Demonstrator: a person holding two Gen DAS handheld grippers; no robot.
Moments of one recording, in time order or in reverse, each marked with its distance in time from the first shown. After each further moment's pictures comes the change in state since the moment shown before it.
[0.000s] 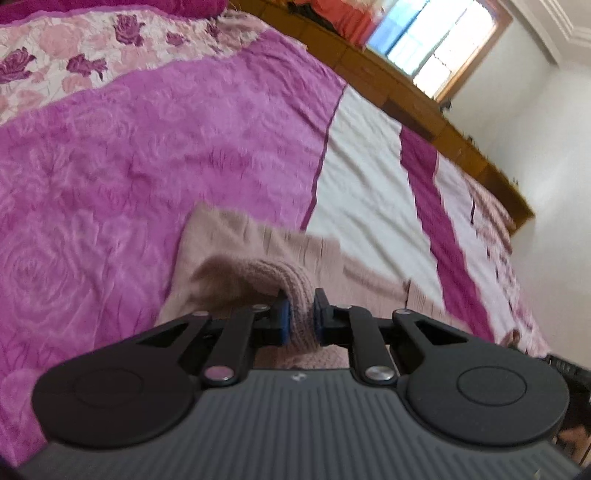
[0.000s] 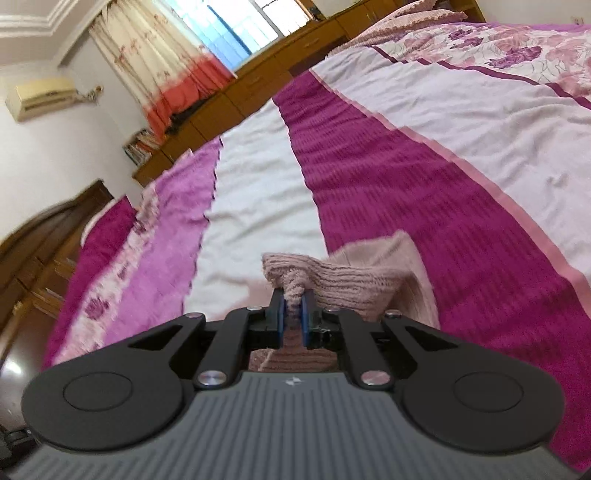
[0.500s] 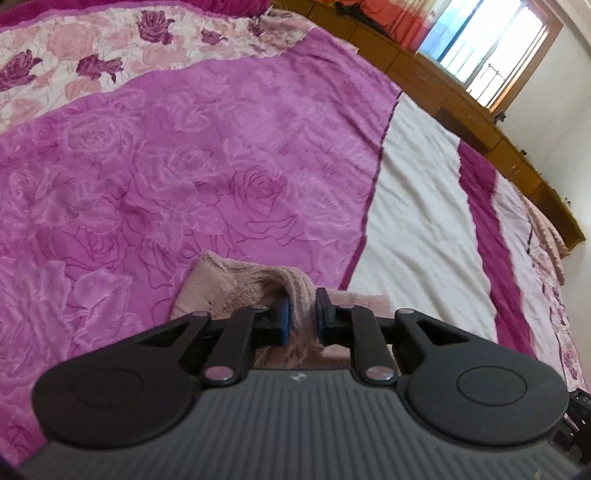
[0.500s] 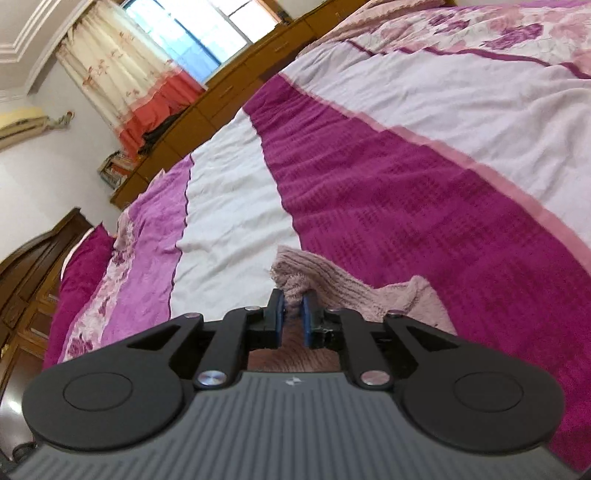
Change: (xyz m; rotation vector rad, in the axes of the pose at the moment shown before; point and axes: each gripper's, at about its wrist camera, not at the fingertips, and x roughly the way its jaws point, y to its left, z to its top) left arm 0.085 0.000 0.043 -0.053 0.006 0.176; right arm 0.083 -0.011 0.035 0.072 -0.015 -0.060
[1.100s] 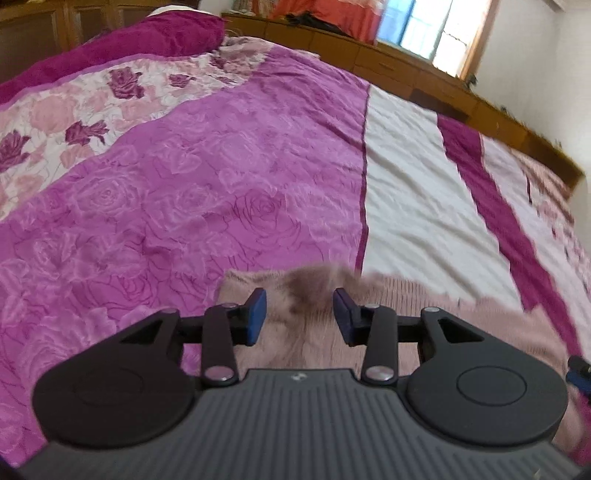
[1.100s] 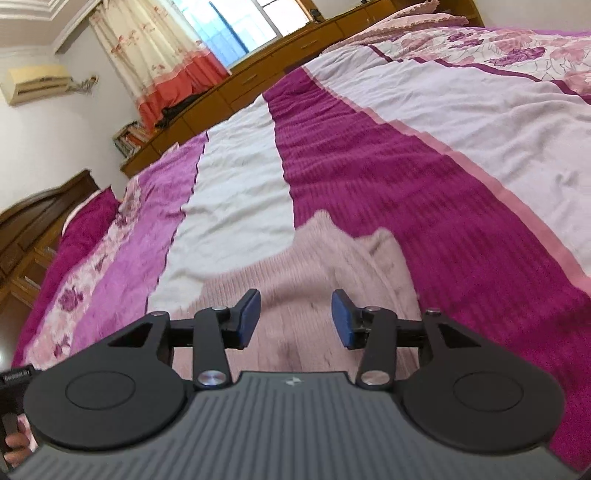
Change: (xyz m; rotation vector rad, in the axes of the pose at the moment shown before) left arm -0.032 -0.004 -0.016 0.278 -0.055 0.035; right arm -0.043 -0.016 -0.048 -0.150 0.011 -0.003
